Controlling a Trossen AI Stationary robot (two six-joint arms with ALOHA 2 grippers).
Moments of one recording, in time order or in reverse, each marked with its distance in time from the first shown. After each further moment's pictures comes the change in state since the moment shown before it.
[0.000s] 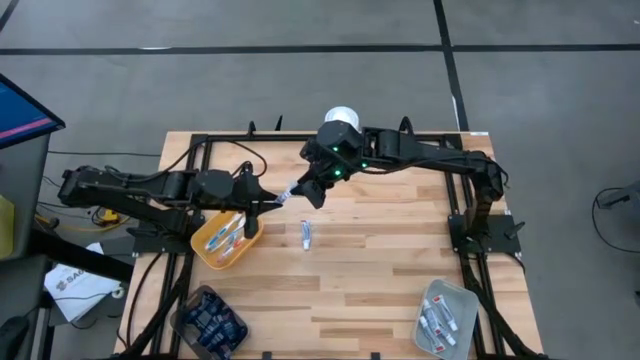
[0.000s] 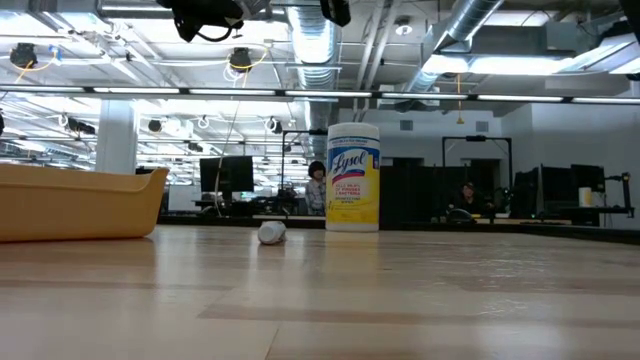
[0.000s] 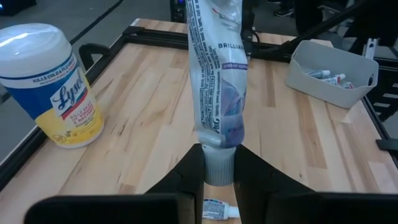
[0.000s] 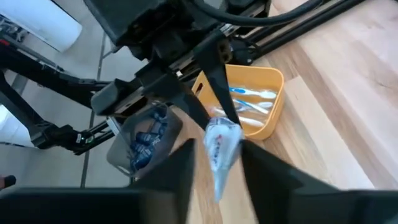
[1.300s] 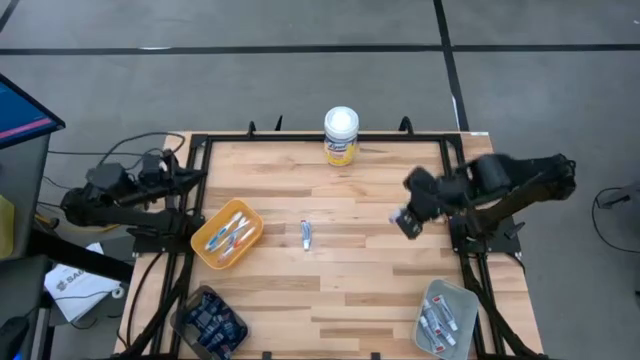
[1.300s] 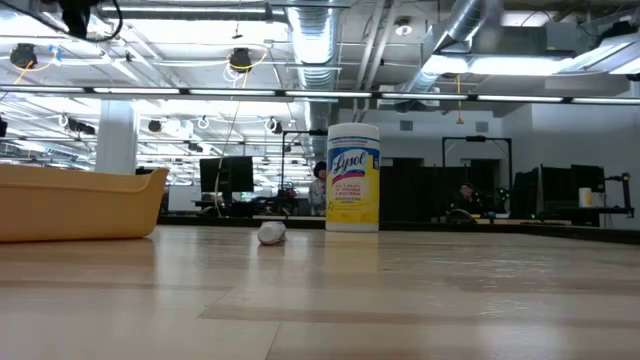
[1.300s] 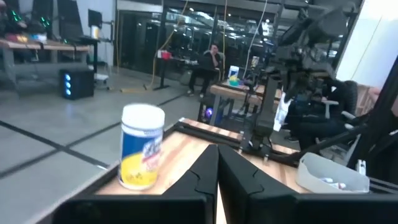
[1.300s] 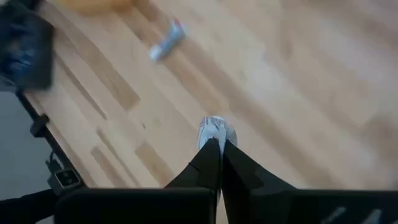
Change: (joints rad) left arm -0.028 -0.878 -0.226 -0.154 -0.213 -0.013; right arm 0.365 -0.537 -0.345 -0.722 0.506 0.528
